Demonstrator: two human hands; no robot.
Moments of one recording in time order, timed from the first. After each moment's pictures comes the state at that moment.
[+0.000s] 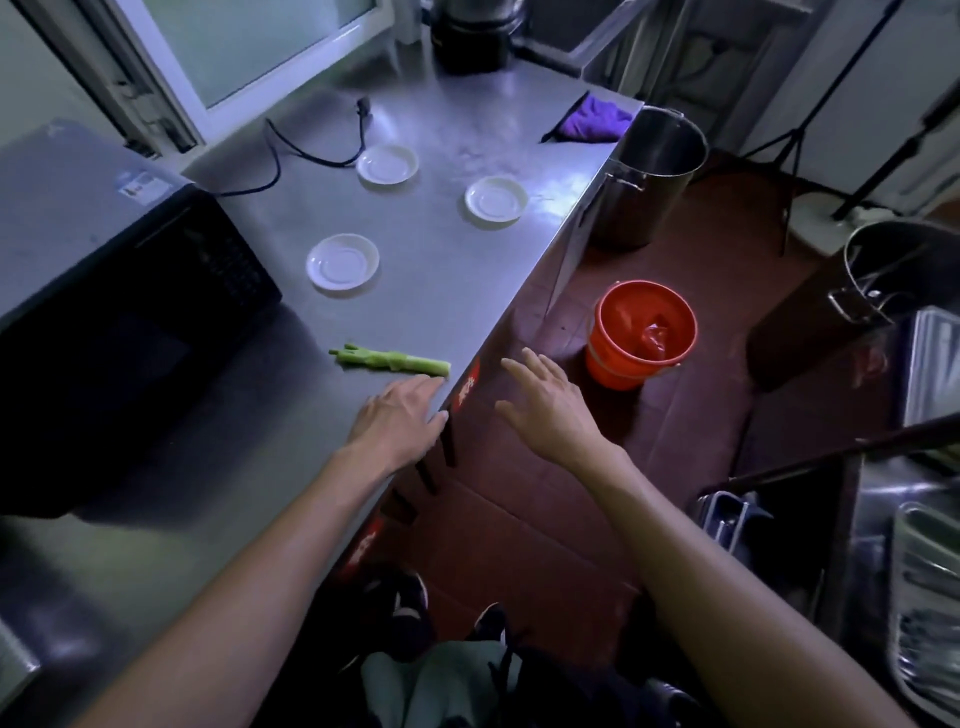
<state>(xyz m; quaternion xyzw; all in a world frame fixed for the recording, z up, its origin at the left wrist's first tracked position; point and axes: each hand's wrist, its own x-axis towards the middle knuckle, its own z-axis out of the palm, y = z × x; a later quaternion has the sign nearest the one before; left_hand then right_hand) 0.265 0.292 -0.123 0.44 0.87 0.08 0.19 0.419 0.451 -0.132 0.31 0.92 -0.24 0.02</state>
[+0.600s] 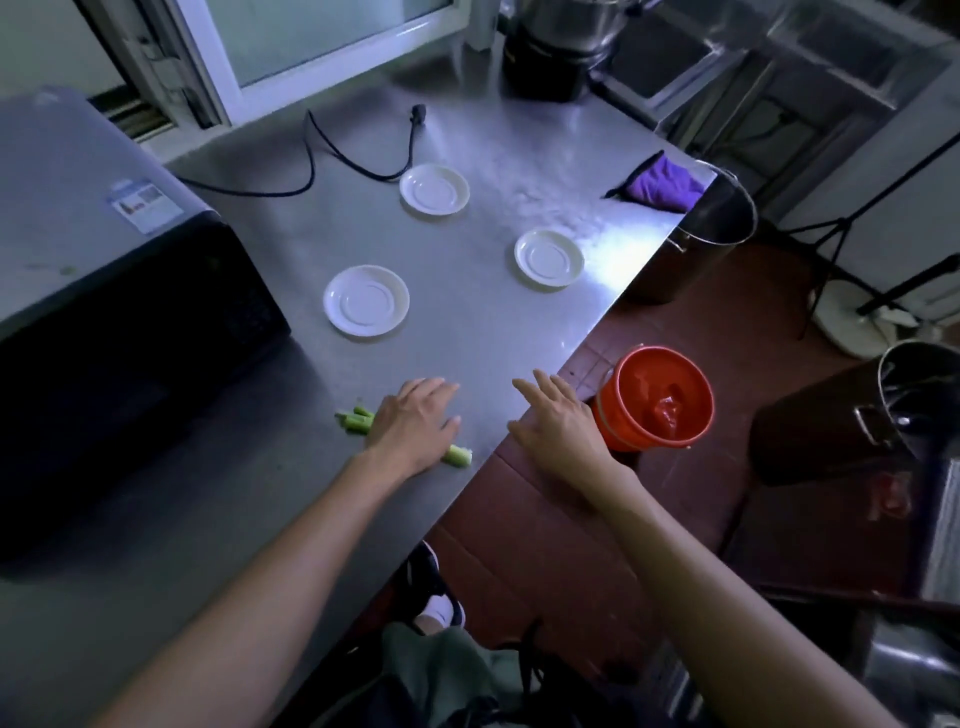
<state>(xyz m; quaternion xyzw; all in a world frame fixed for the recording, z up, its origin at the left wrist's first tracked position) 0.138 0.376 -0.175 0.39 0.89 0.14 0.19 0.280 0.538 -0.140 0.27 0.94 -0.19 0.11</state>
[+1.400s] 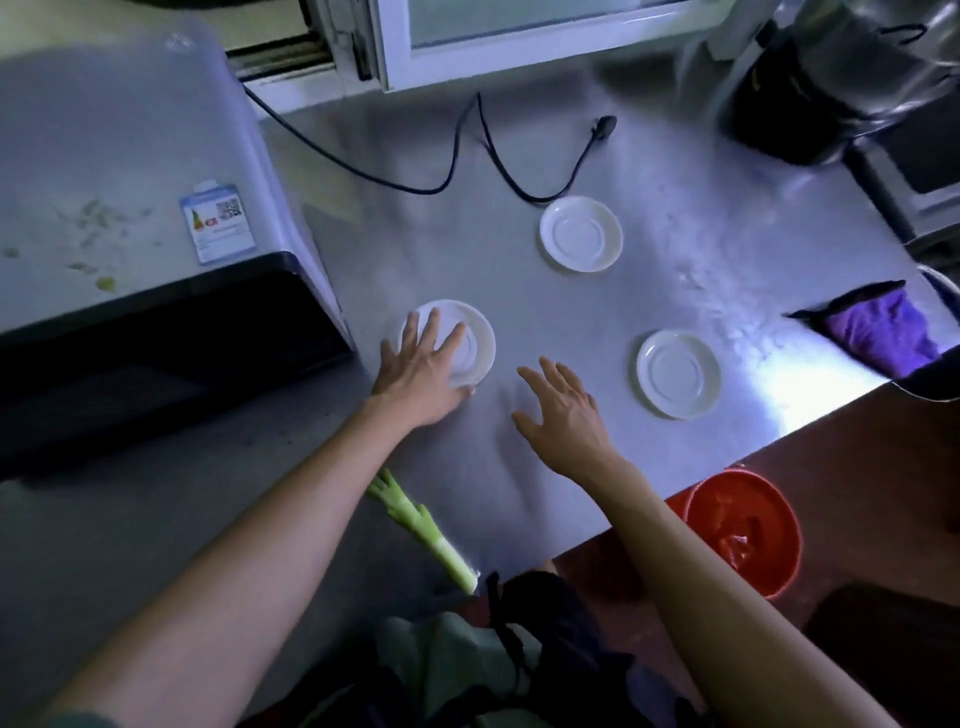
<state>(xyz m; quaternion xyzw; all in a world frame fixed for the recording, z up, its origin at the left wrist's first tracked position) -0.038 0.419 -0.218 0.18 0.95 0.08 0.23 0.062 0.617 -0.181 0.06 0.96 -0.20 0.19</state>
